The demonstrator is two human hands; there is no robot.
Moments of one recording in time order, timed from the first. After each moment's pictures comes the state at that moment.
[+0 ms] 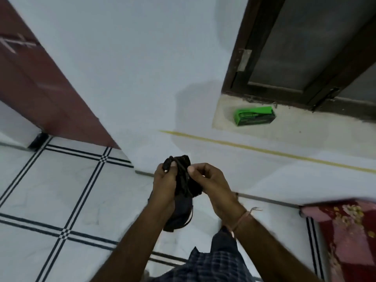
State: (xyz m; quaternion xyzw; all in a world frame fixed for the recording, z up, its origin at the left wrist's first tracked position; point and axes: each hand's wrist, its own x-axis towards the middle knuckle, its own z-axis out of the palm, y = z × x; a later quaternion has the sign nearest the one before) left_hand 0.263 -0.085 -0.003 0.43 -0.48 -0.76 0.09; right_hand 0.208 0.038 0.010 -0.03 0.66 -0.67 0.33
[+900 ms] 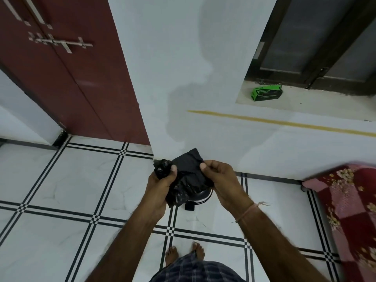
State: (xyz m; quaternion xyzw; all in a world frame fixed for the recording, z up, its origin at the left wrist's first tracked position) left_hand 0.532 -0.178 0.053 0.32 -0.49 -0.81 0.02; right_hand 0.443 -0.021 0.056 -0.01 0.63 -0.72 0.30
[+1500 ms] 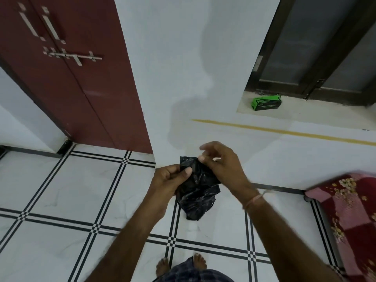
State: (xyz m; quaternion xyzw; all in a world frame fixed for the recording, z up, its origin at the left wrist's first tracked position) left_hand 0.537 -0.179 0.093 0.19 -0.60 -0.78 0.03; right_hand 0.421 -0.028 0.103 -0.23 0.80 -0.53 0.13
